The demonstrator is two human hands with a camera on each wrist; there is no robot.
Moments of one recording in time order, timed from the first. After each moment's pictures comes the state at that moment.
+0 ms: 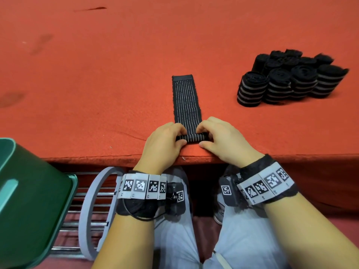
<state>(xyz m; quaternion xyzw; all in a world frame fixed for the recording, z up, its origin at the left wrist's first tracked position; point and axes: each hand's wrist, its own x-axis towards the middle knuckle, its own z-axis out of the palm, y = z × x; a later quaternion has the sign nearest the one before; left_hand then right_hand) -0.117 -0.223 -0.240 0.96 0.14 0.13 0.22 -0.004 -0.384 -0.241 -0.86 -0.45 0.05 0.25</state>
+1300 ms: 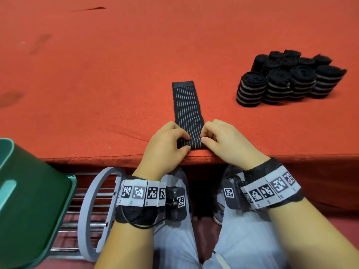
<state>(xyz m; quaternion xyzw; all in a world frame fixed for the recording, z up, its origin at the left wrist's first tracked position) -0.125 -0.229 -0.242 0.94 0.11 0.16 0.28 -0.005 -0.391 -0.240 -0.85 -0.43 0.08 0.28</state>
